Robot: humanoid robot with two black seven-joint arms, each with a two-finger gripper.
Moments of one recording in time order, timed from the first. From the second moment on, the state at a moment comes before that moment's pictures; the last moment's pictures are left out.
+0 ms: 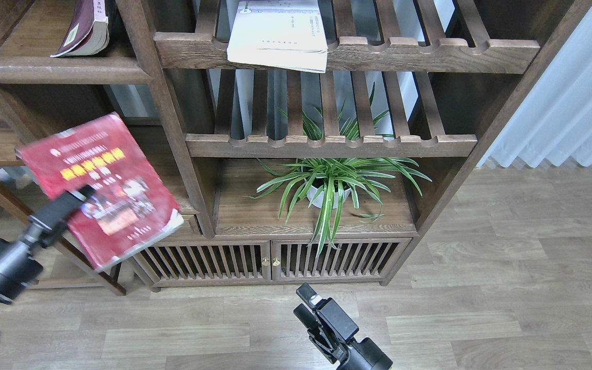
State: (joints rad) left arm 0.17 0.49 -1.58 -1.50 -0.11 -0.49 0.39; right arm -0.34 0.01 0.93 1.31 0.05 0.58 -0.12
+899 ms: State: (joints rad) left arm -0.16 0.56 -1.96 -1.48 0.26 -0.49 0.49; right arm -0.34 0.02 0.96 1.31 0.05 0.58 -0.12
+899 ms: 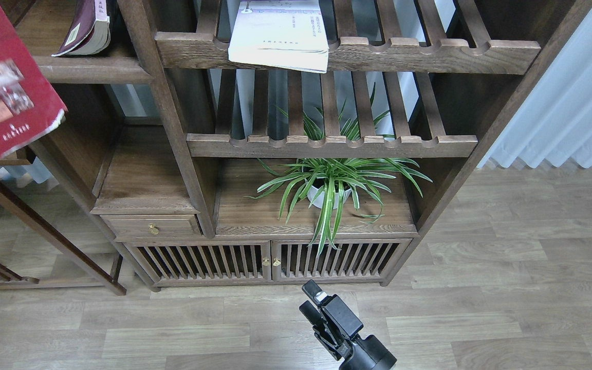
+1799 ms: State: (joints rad) left arm -1.10 0.68 -1.34 -0.79 0.47 -0.49 0.49; right arm -0.33 0.01 0.99 1.31 0.06 0.58 -0.12
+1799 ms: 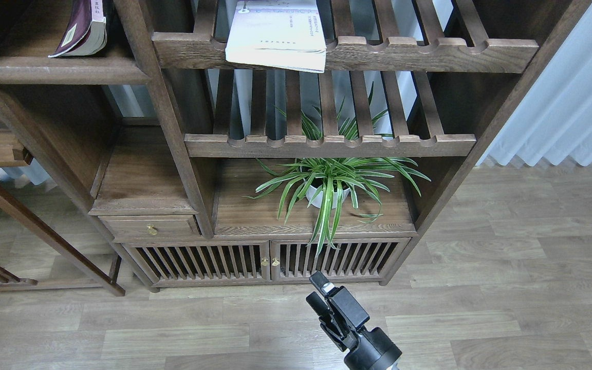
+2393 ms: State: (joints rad) left arm -1.29 0.53 -1.19 -0.48 0.47 -0.49 0.49; right arm -0.33 0.01 0.99 1.31 0.06 0.58 -0.12
